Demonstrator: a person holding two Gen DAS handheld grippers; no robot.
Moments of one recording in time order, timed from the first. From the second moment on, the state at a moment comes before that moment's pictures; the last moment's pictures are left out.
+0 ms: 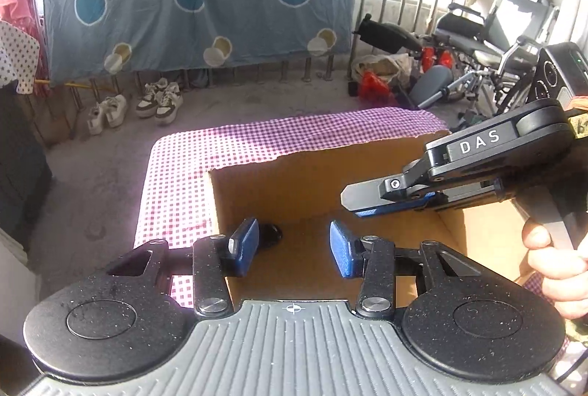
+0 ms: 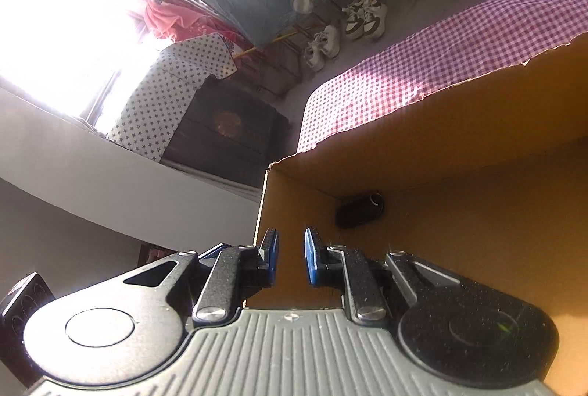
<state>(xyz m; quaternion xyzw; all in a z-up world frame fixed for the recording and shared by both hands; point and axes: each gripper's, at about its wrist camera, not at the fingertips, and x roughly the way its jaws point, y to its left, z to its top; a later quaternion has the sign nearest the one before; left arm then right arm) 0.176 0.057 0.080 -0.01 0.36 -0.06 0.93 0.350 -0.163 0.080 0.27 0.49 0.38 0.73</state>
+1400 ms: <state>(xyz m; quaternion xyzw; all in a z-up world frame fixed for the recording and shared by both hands) 0.077 -0.097 -0.060 0.00 0.47 -0.22 0.85 0.142 -0.305 -0.051 0.28 0.53 0.30 0.74</state>
